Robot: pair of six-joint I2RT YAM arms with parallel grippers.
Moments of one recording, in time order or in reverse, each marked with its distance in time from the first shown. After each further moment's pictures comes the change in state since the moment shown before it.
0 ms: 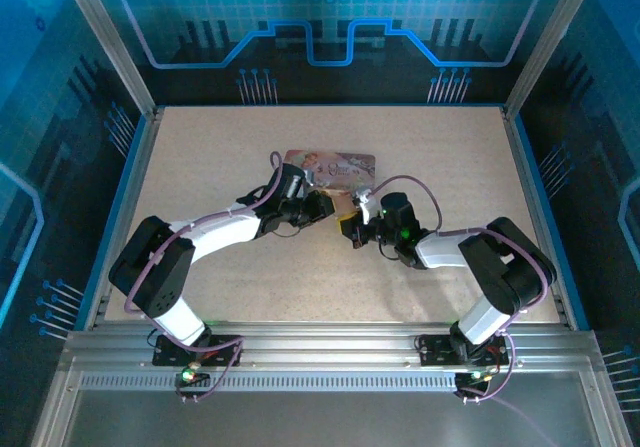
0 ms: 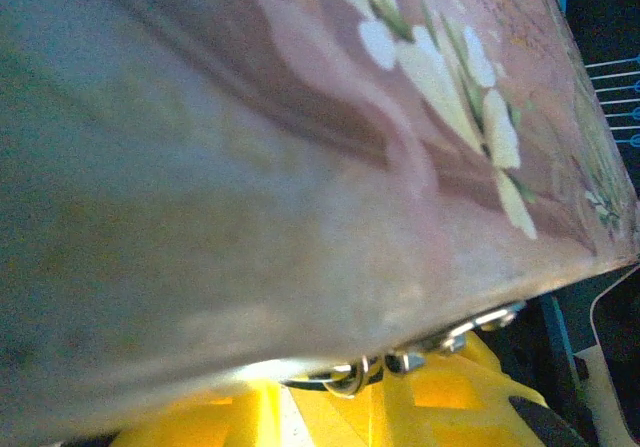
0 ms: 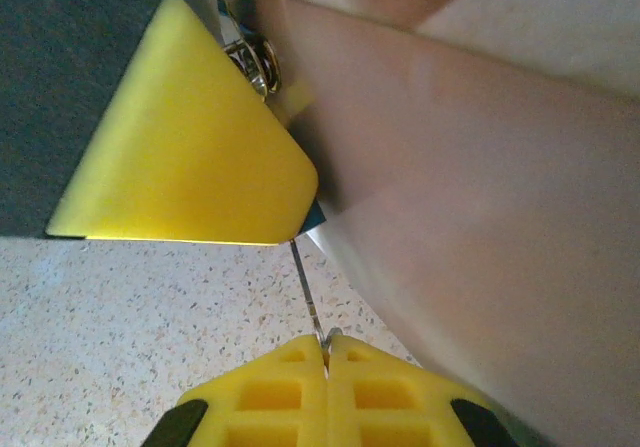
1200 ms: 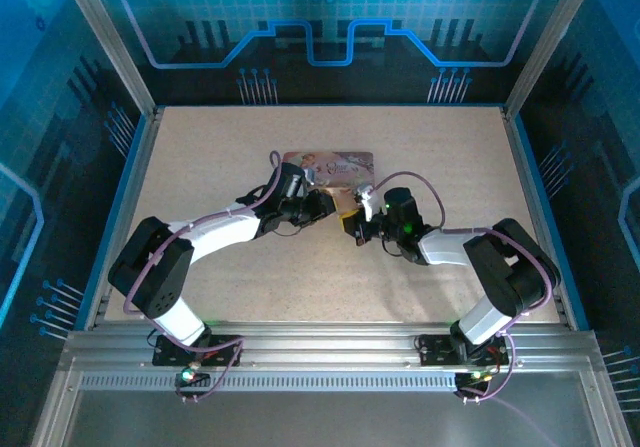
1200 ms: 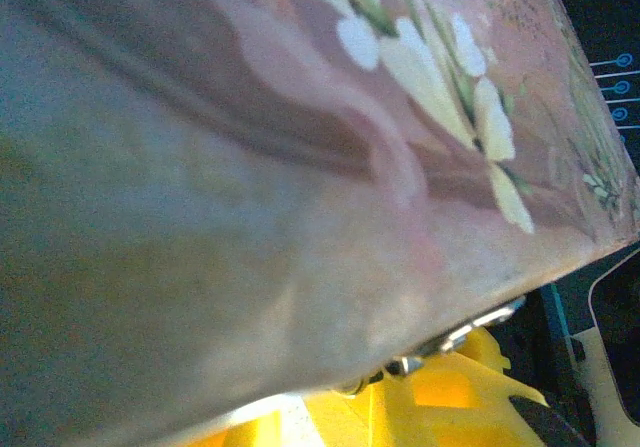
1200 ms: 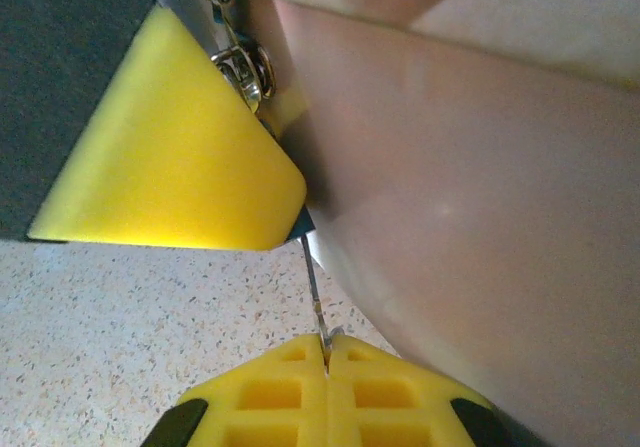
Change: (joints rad) left arm 0.000 -0.006 0.000 0.009 0.015 -0.017; right arm -0.033 -0.022 0.026 -0.072 -0.054 -0.060
